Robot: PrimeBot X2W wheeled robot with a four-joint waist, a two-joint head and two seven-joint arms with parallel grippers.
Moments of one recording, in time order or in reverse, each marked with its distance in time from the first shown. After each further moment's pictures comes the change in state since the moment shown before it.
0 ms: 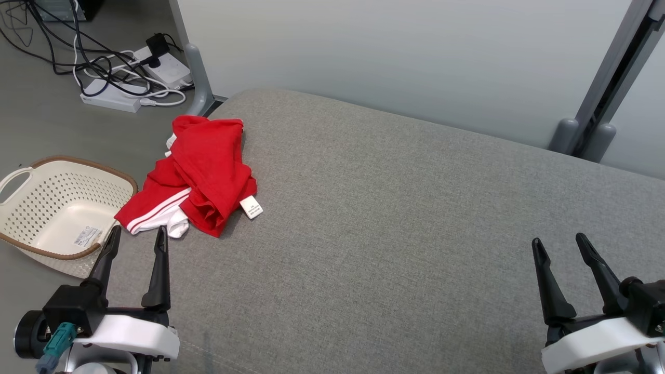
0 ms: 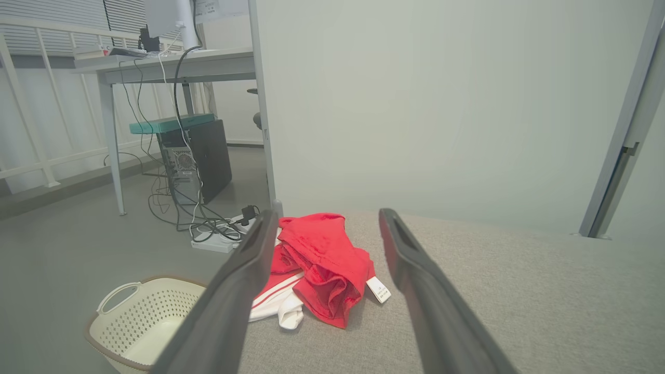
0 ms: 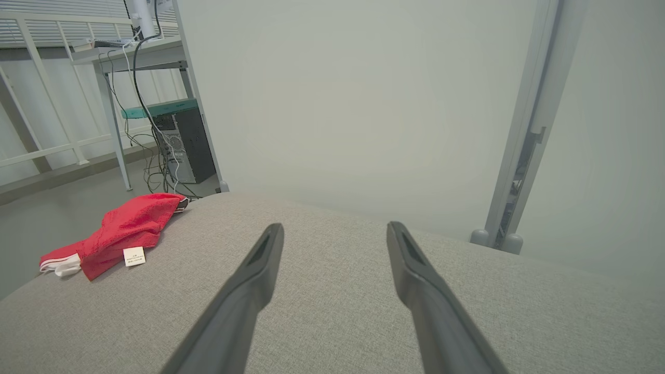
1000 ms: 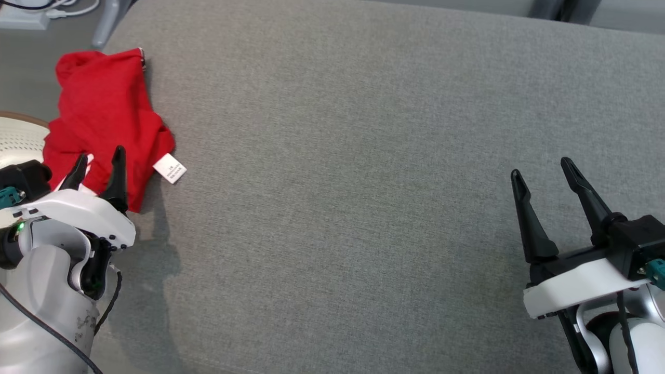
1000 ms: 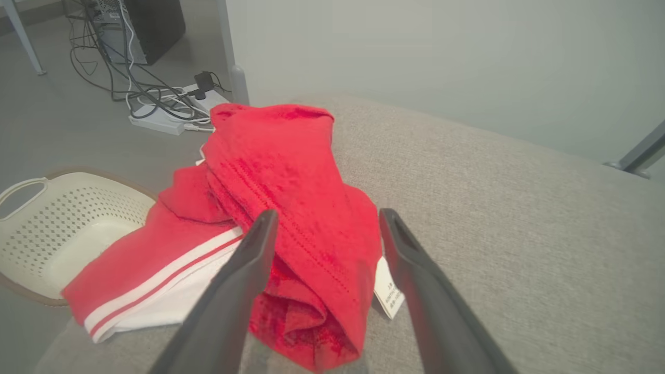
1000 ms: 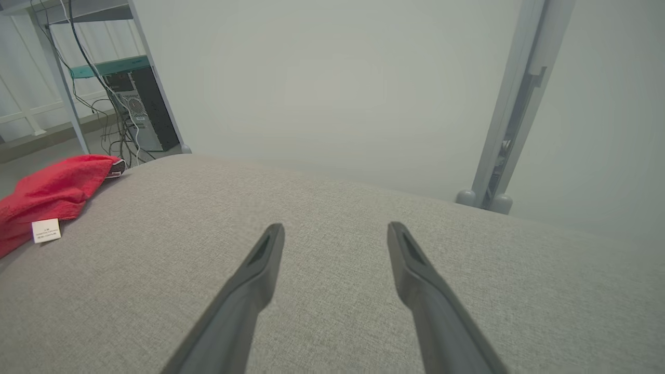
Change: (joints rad) left arm -0.537 -0.056 0.066 0.673 -0.177 -0.249 0.135; right arm -0.183 0.000 0.067 -0.081 -0.116 0.000 0.070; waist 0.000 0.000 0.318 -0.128
